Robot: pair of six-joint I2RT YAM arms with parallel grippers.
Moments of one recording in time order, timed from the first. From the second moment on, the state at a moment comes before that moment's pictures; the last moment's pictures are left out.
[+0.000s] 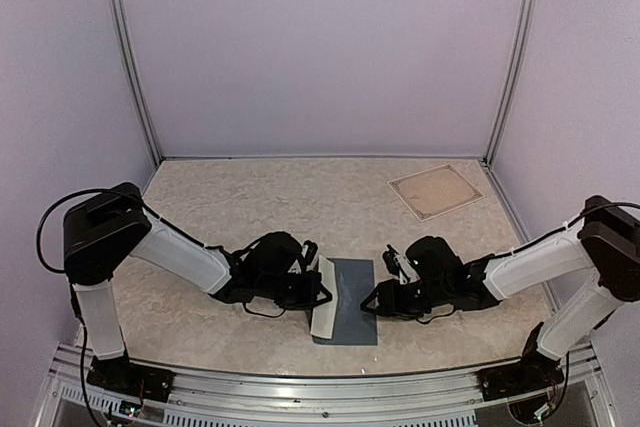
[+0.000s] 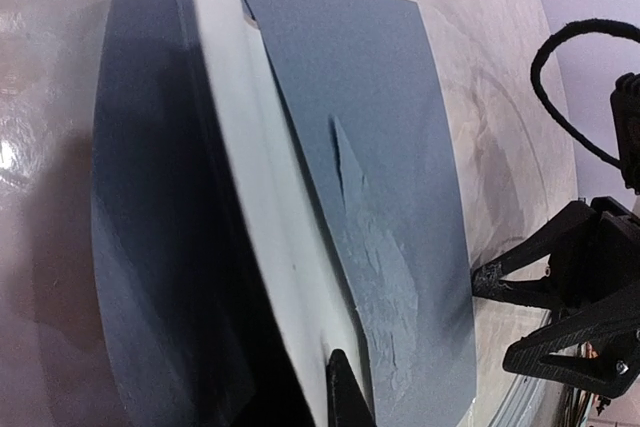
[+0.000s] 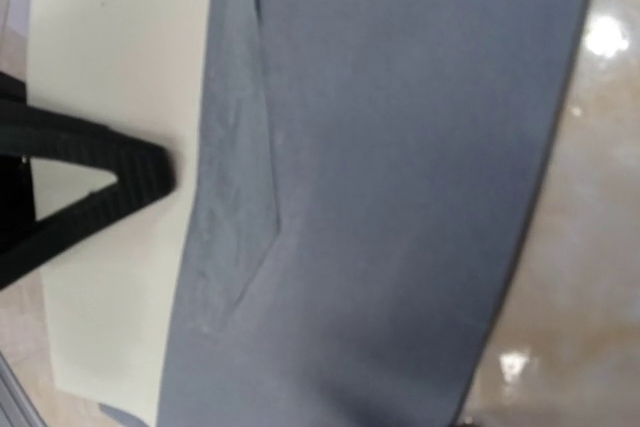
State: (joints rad) left arm -0.99 1.92 0.86 0.35 0.20 -0.89; right arm 0.91 1.53 0.51 0.24 -0.25 0.88
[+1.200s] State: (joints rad) left arm -0.97 1.79 0.93 -0.03 0.02 -0.70; right arm 0.90 1.56 0.55 0.22 -0.24 0.88
